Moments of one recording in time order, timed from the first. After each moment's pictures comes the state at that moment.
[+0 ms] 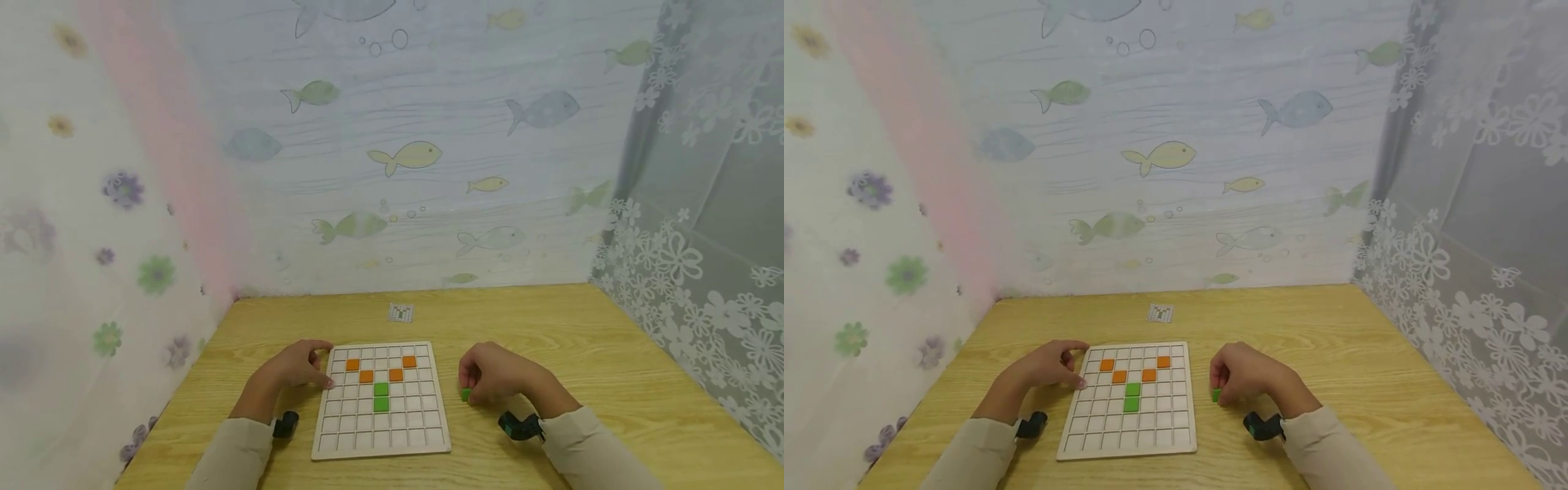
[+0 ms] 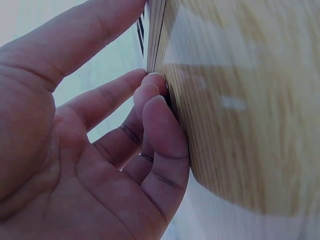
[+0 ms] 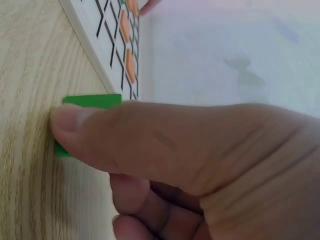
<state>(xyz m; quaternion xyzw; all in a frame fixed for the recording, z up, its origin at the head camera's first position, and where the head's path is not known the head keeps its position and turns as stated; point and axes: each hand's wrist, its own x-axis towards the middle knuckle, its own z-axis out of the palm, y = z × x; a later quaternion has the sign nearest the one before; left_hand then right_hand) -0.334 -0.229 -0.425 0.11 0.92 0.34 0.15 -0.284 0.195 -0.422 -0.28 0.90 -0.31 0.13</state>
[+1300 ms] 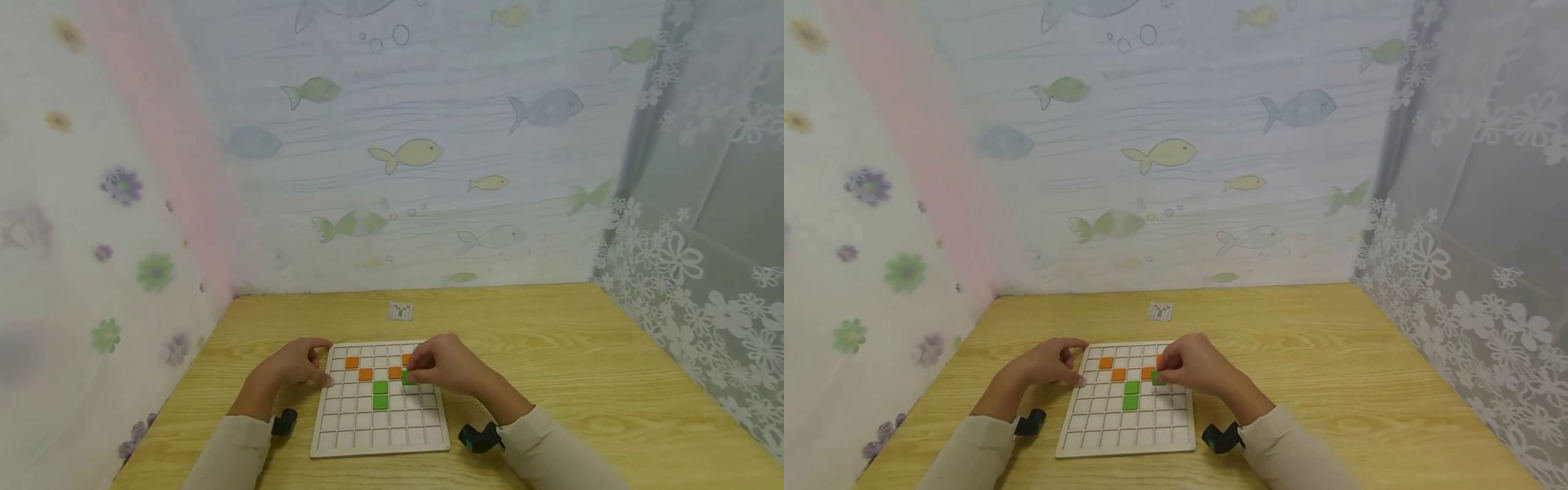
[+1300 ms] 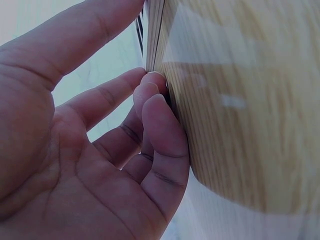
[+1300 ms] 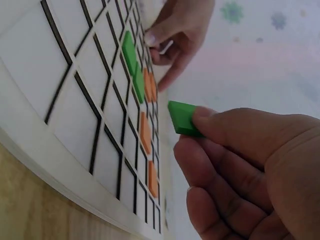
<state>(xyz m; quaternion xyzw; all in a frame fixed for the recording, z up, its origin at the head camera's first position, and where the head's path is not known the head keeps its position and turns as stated) -0.333 -0.228 -0.421 0.11 0.92 0.34 0.15 -0.290 0.118 -0.422 -0.29 0.88 -0.38 0.03</state>
